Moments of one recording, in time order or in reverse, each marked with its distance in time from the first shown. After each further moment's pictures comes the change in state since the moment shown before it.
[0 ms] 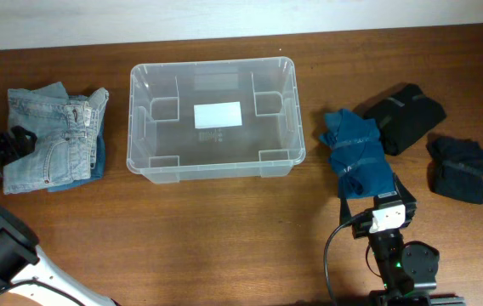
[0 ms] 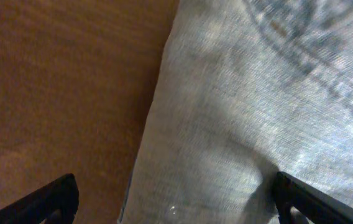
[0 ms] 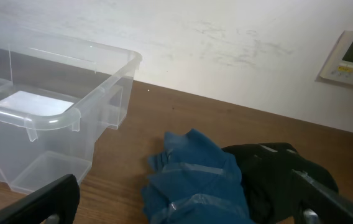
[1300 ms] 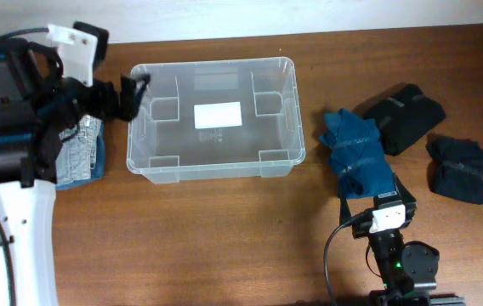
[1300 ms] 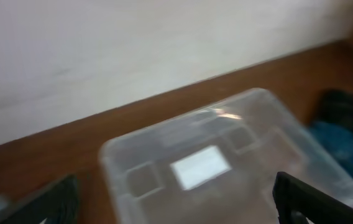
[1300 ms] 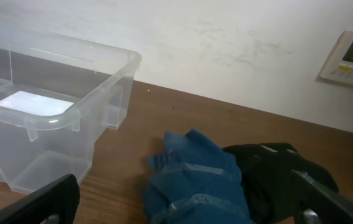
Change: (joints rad) left arm -0.632 -0.792 -0.014 -0.259 0.024 -0.055; right arm 0.000 0.000 0.000 0.000 0.000 0.000
